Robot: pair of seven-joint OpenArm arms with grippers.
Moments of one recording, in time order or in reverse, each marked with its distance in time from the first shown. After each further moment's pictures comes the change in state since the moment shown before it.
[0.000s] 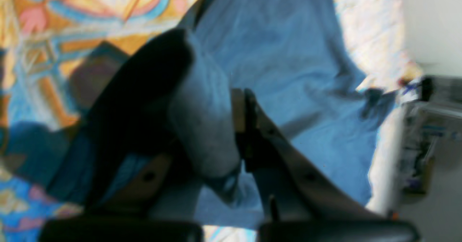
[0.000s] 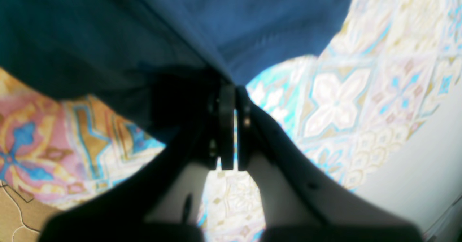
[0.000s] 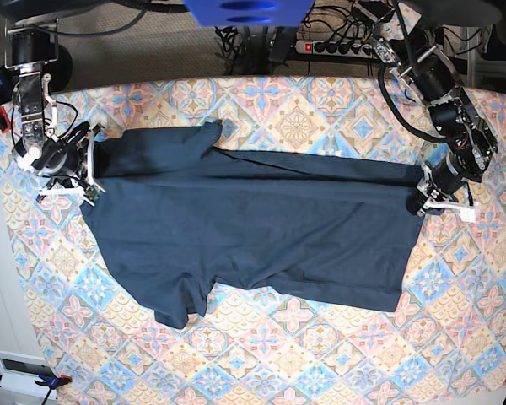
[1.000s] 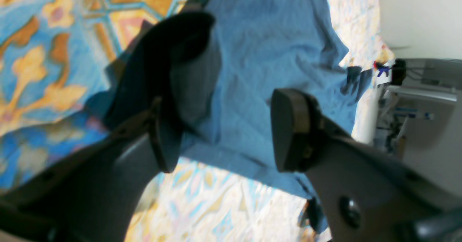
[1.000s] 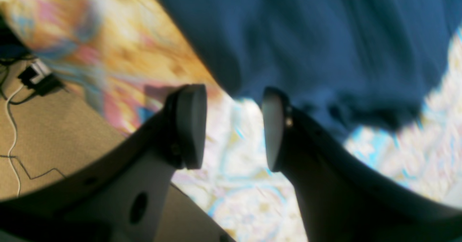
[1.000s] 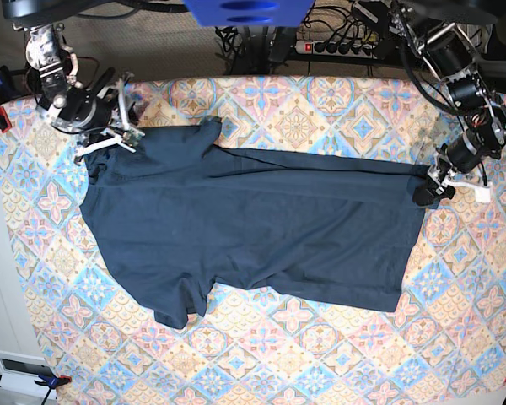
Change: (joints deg) left arm 9.8 -6.0 1.8 5.0 -17.3 0.0 3.6; right arm -15.6 0.0 -5.4 15.3 0.0 0.0 3.9
